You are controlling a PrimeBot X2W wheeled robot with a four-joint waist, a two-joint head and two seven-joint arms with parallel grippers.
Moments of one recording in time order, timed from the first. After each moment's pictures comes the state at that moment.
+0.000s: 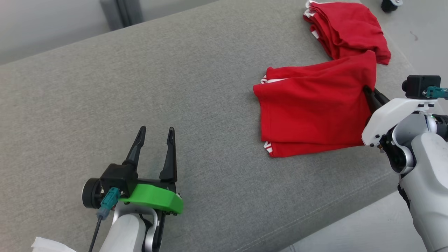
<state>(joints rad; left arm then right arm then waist) -0.22 0.06 -0.29 0.23 -0.30 0.02 -0.26 -0.57 -0.30 0.11 0.58 0.45 0.13 0.13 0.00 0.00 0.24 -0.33</state>
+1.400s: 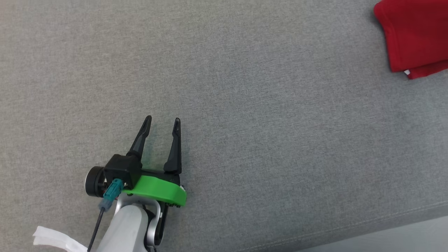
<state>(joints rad) -0.26 0.07 -0.32 0.24 -0.31 0.01 -0.26 -1.06 -0.58 0.03 0.83 0.21 0.13 0.16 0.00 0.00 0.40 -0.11</state>
